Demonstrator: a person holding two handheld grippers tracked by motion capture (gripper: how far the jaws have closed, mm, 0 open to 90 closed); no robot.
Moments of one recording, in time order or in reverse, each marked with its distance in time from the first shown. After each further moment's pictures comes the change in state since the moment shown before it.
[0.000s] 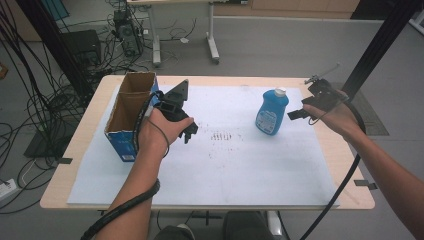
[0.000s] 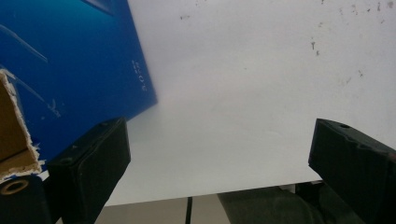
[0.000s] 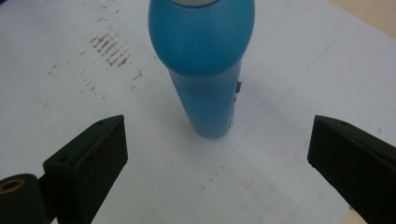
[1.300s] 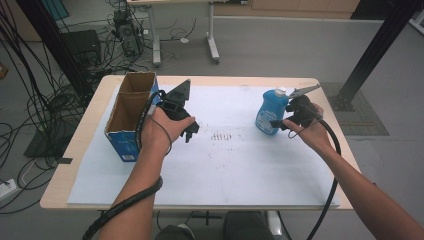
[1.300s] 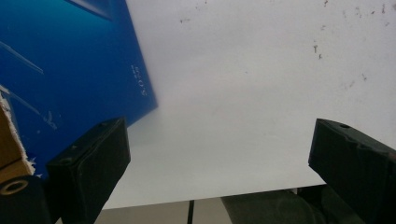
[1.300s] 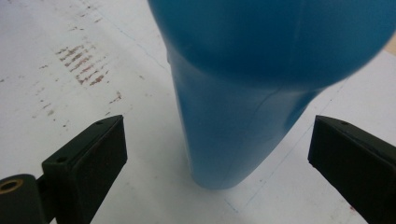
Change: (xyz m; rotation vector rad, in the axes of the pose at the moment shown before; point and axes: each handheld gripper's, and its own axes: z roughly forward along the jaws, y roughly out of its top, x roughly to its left) left arm -0.001 0.006 0.005 0.012 0.005 0.007; right arm 0.015 -0.019 0.068 -0.143 -0.078 -0.061
